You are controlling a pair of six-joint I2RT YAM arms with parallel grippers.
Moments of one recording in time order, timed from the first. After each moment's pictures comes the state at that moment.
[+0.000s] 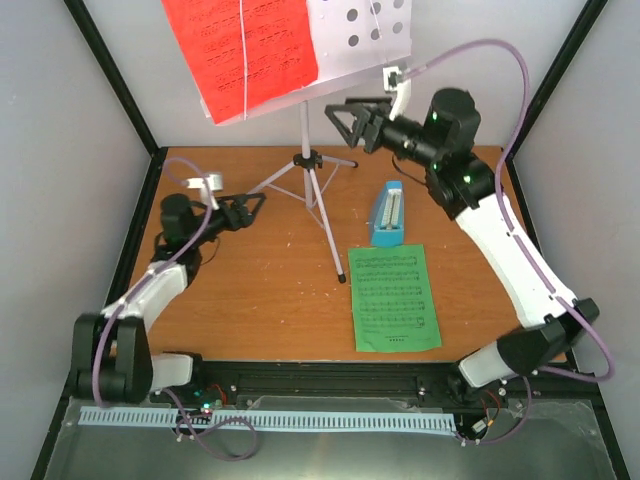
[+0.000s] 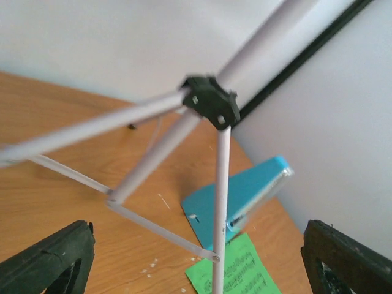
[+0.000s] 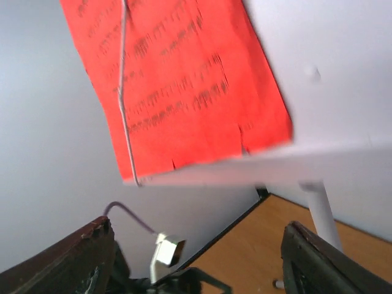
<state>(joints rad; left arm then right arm) -0.13 1.32 0.68 0.48 0.69 -0.59 0.50 1.43 1.63 -0.15 -0.51 0.45</state>
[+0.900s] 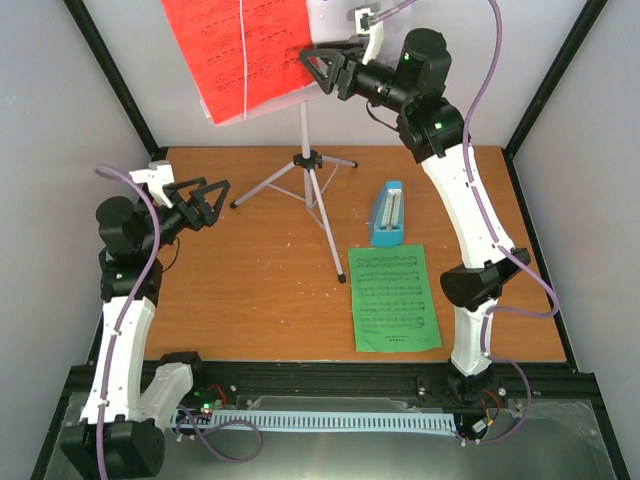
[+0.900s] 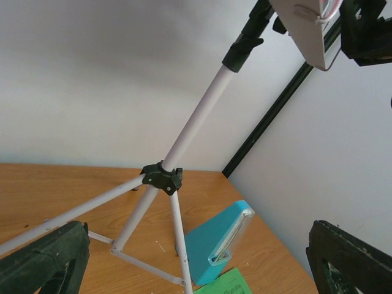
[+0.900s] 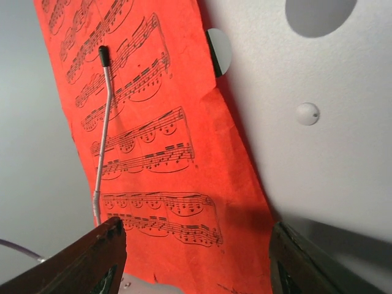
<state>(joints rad) 0.11 0.86 0.86 -0.01 0.77 -0.52 0.50 1.99 2.53 -0.38 -0.60 0.44</state>
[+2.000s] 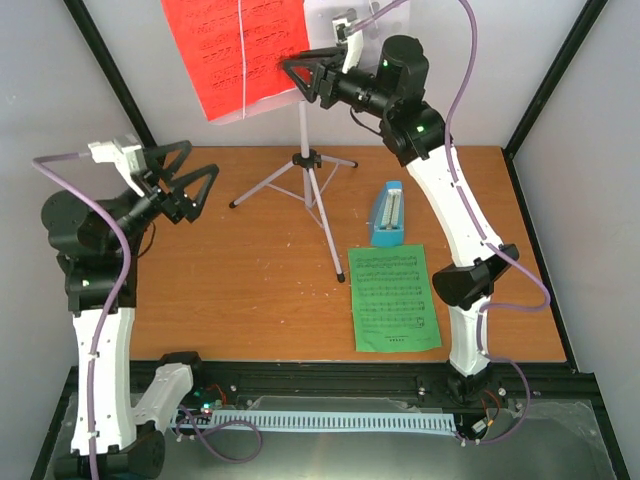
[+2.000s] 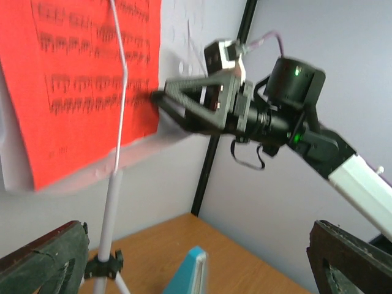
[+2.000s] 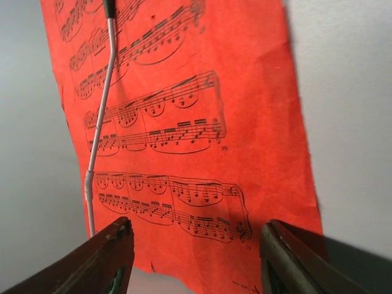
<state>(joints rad) 0.12 0.83 1.17 -0.06 0.91 -0.47 0.55 2.03 2.55 -0.37 -0.57 0.36</state>
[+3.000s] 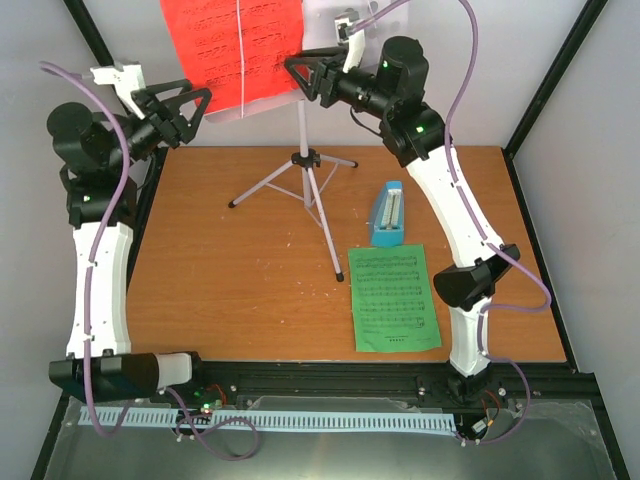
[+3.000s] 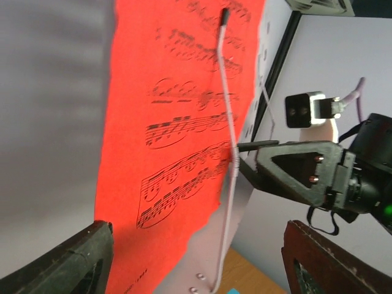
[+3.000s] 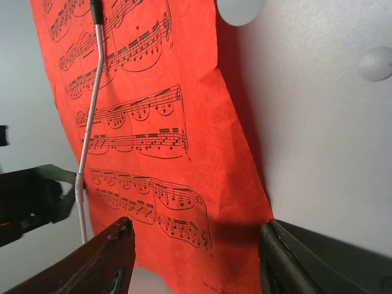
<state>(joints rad) 0.12 1.25 1.58 -0.04 0.86 -0.50 0.56 2.02 2.52 -0.36 -0.50 0.35</state>
